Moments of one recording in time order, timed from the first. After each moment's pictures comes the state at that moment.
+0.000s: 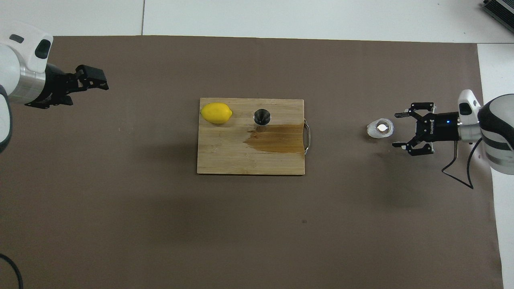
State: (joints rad) left arm -0.01 0.09 -0.06 -1.66 -0.07 1.92 -0.18; right arm -0.26 0.41 -0.02 -1.88 0.83 1.96 -2.11
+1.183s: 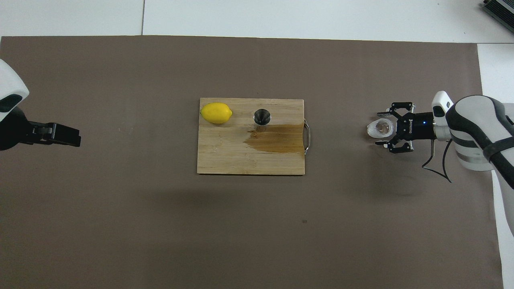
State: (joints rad) left arm -0.01 -0.07 -0.08 -1.69 -0.02 1.61 0.02; right arm -0.21 0.46 0.01 -1.90 0.87 2.11 -2.21
